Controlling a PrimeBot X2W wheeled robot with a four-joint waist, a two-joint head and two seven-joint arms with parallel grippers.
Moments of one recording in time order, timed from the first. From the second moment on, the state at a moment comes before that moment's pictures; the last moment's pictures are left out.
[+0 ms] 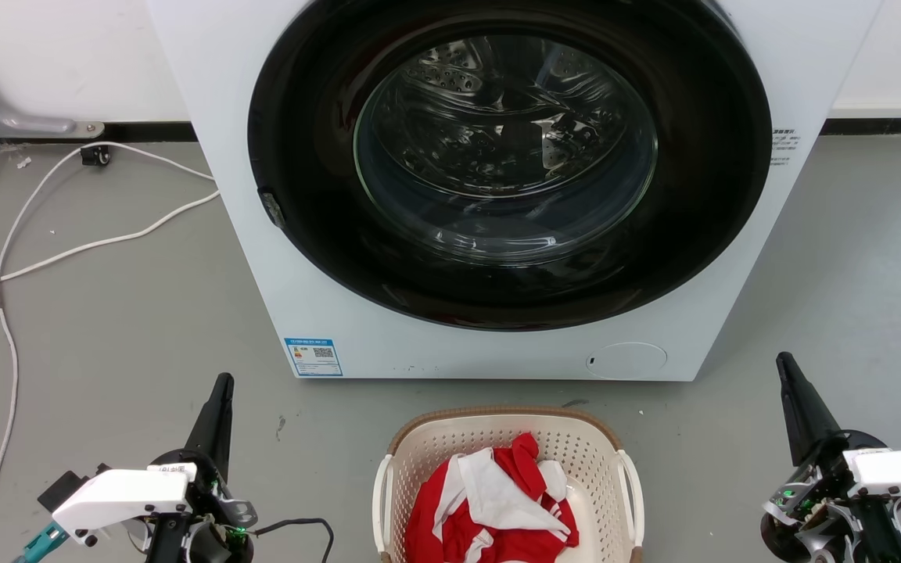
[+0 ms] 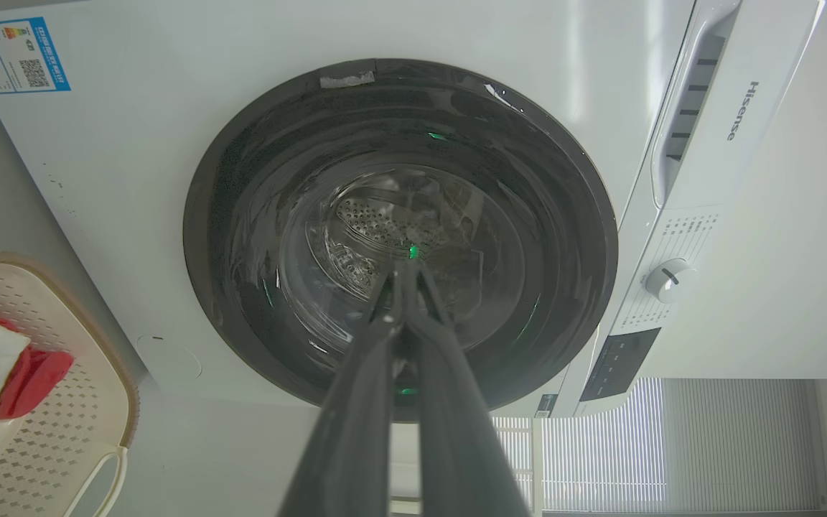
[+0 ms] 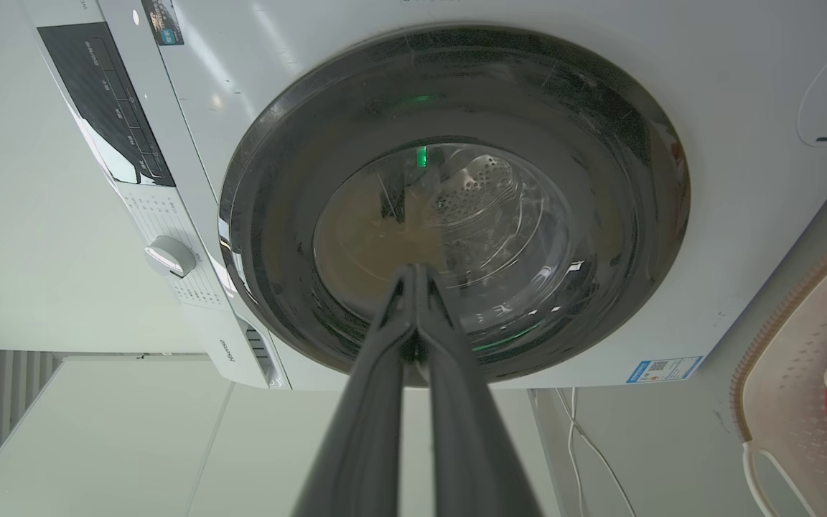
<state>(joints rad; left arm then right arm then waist) -0.10 0.06 0.10 0.25 -1.62 -0.13 0.10 -0.10 -0.06 -0.11 0.25 1.62 0.13 0.11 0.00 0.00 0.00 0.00</state>
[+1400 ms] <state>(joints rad) -0.08 0.05 0.03 0.24 -1.48 -0.13 0.03 -0.06 -0.06 -0.08 0.24 1.46 0.13 0.03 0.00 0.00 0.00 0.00</state>
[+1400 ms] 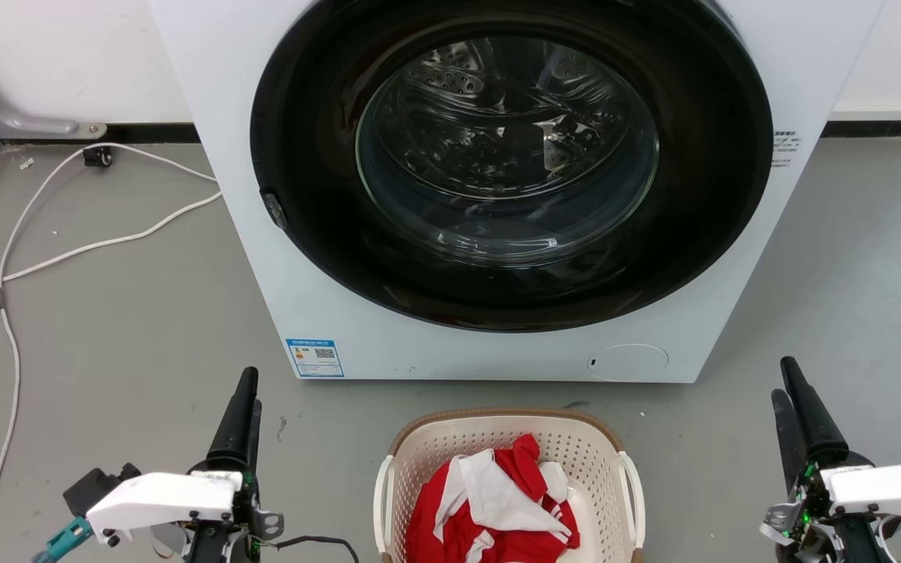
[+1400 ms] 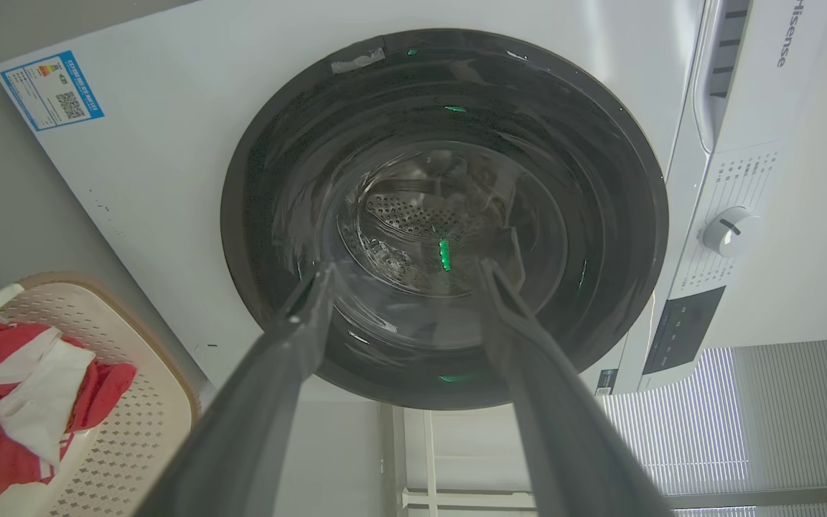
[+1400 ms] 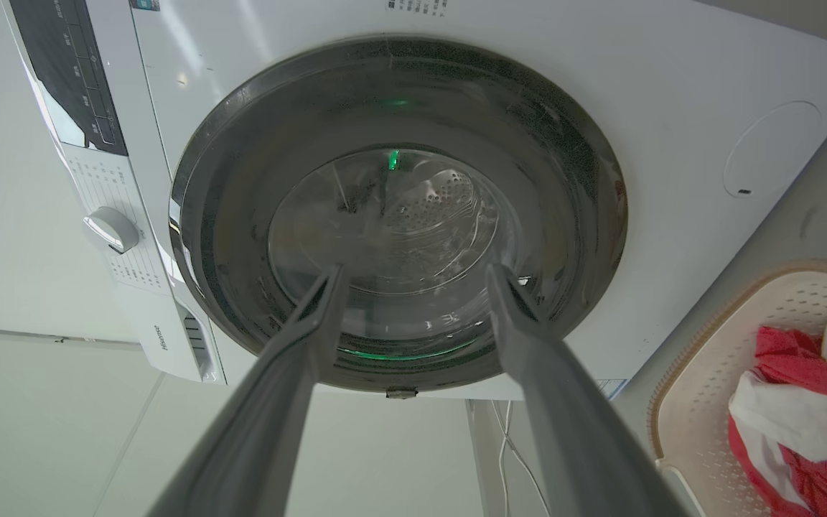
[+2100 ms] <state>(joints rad) -0.10 0.05 -0.05 0.21 -1.01 -0.13 -0.06 -0.05 -0.05 -0.07 0.19 0.90 0.13 -0.05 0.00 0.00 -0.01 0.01</state>
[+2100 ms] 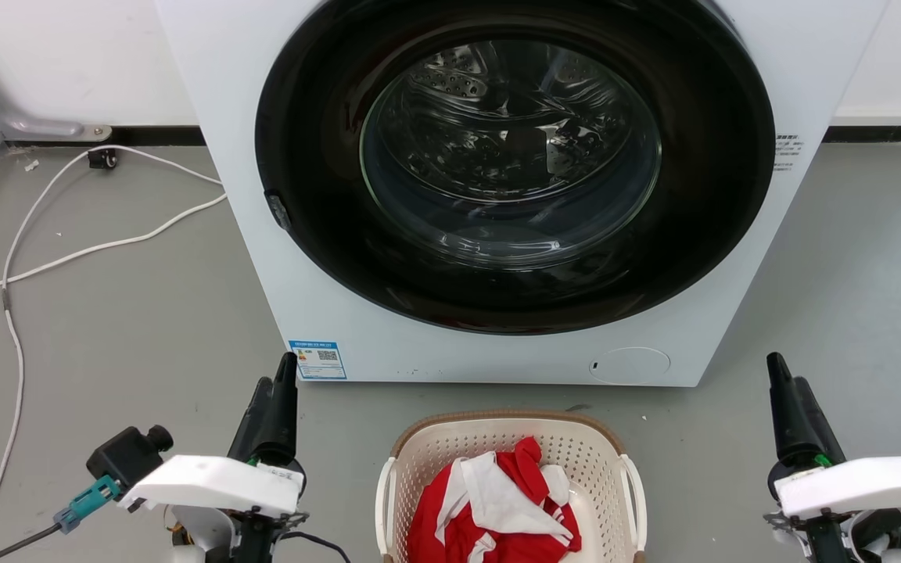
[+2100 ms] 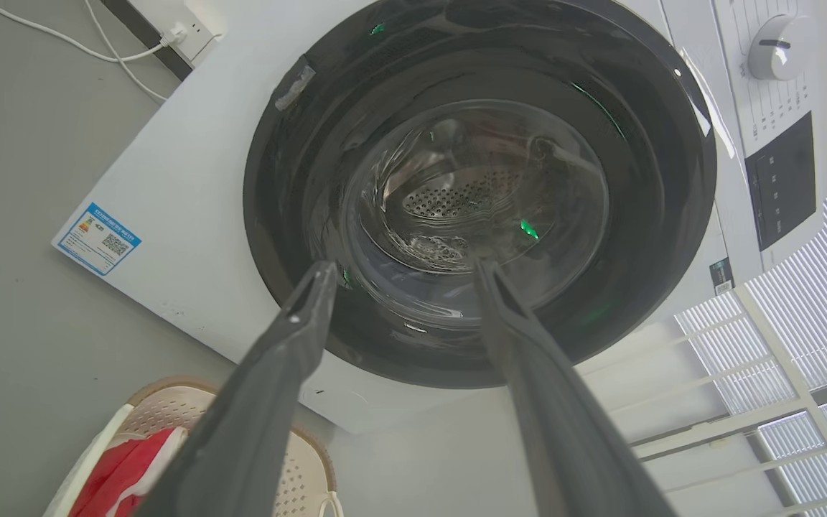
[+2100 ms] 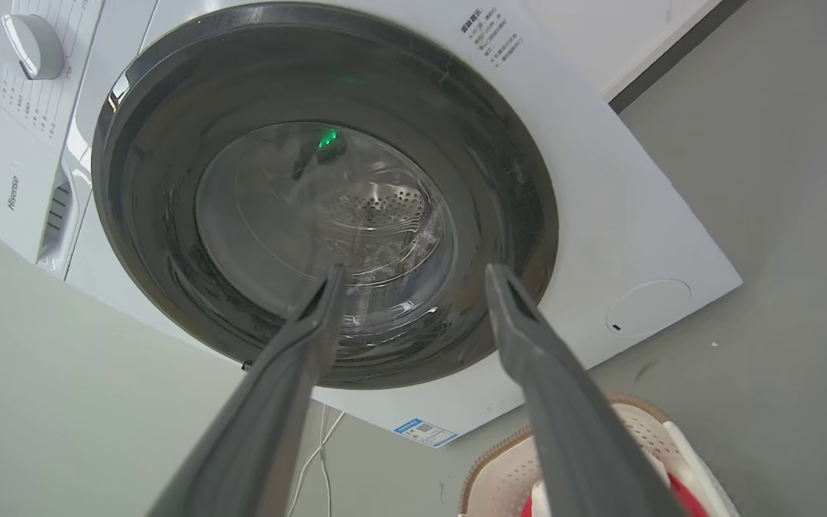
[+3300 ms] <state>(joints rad) -0.10 0.07 -0.13 0.23 -0.46 -0.12 -0.16 -0.02 -0.05 -0.05 0.12 0.34 0.13 -0.08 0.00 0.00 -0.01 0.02</state>
